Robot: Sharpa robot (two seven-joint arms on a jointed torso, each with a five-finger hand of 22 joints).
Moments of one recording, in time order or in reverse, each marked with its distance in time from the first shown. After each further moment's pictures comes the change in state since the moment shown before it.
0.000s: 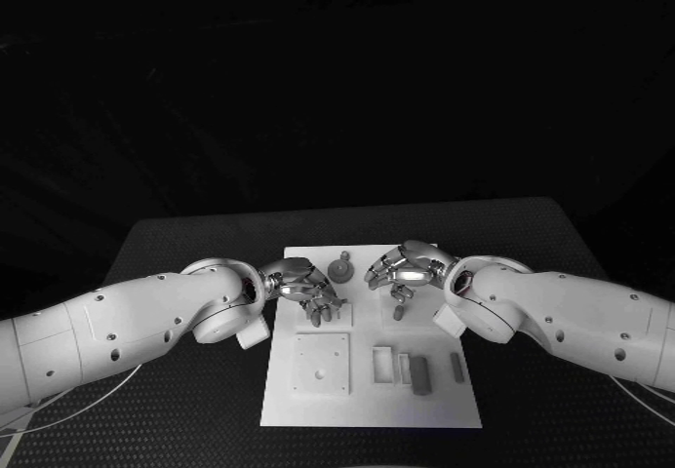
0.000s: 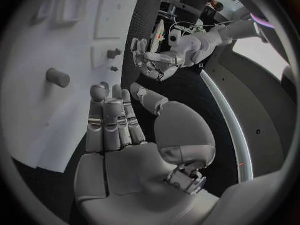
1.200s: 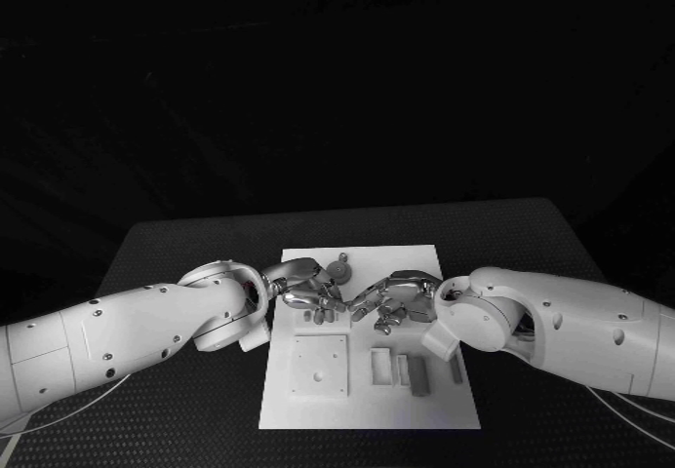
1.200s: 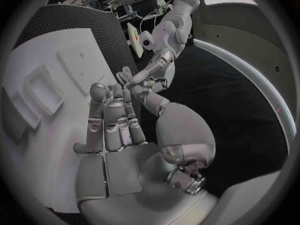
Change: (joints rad) left arm 0.000 -0.006 0.000 0.052 -0.185 -0.077 0.056; left_hand 0.004 -0.017 0.009 0.003 0.000 0.000 0.000 0.008 0.013 0.007 0.000 0.004 0.003 0.007 0.000 0.000 0.008 0.000 0.004 -0.004 0.004 0.004; right arm 0.000 0.006 -0.023 0.042 0.492 0.134 -0.158; right_hand -0.030 -0.018 -0.007 0.029 0.000 0.004 -0.004 0.020 -0.008 0.063 -0.009 -0.028 -0.047 0.017 -0.005 0.000 0.000 -0.009 0.025 -0.007 0.000 0.003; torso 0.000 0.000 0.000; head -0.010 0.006
